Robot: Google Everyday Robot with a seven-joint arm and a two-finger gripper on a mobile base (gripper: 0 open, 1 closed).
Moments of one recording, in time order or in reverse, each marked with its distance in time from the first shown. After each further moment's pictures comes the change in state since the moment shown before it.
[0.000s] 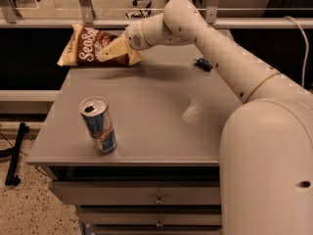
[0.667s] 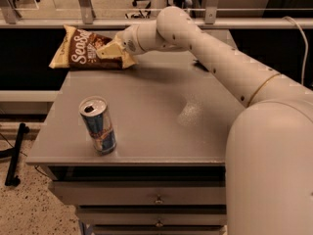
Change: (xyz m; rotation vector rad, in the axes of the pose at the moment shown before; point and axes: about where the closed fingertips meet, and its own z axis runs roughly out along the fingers) arm 0.002 0.003 0.016 0.072 -0.016 -0.021
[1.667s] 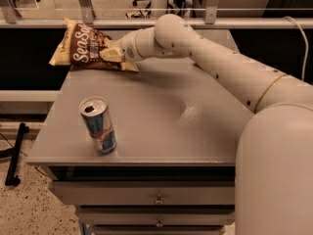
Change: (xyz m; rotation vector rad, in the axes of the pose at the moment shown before) arm 0.020 0.010 -0.002 0.040 0.031 0.000
